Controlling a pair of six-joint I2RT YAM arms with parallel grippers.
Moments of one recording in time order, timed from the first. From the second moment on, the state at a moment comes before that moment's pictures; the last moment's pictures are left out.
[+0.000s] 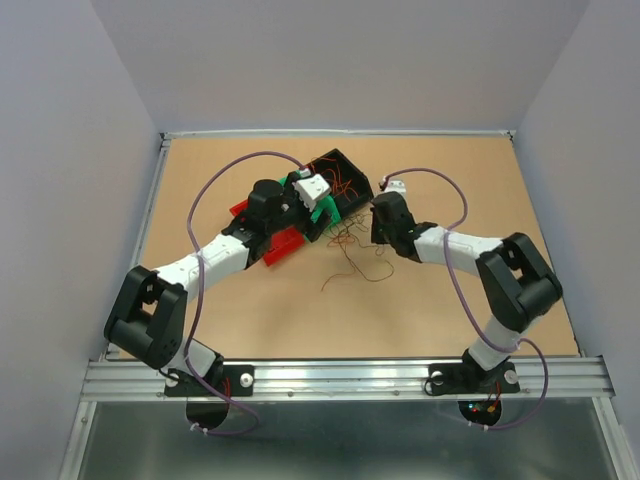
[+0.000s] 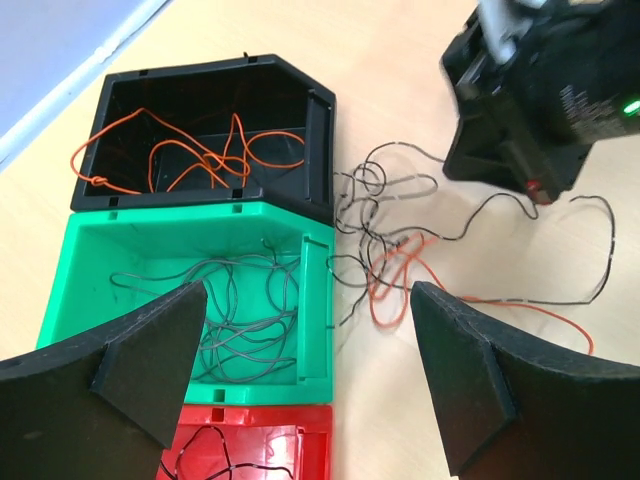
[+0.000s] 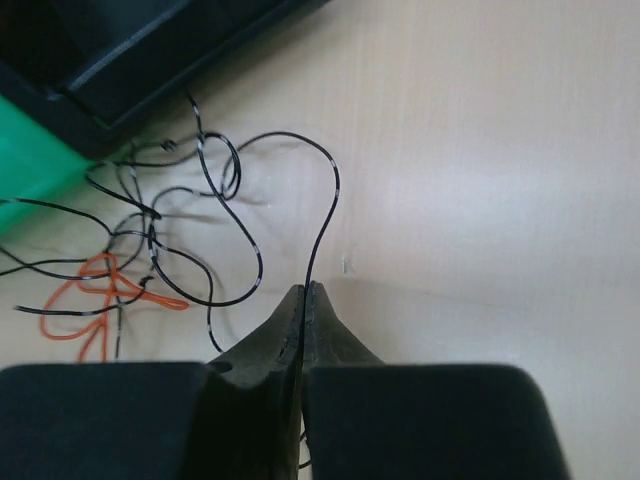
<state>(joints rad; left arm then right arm) -0.53 1.46 0.87 0.26 0.32 0.27 0.56 1.74 0.96 0.03 0.32 0.41</state>
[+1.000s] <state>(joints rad) -0.52 1.11 0.69 0.44 0.60 0.26 0.56 0.76 0.87 -0.02 -0.05 0.37</state>
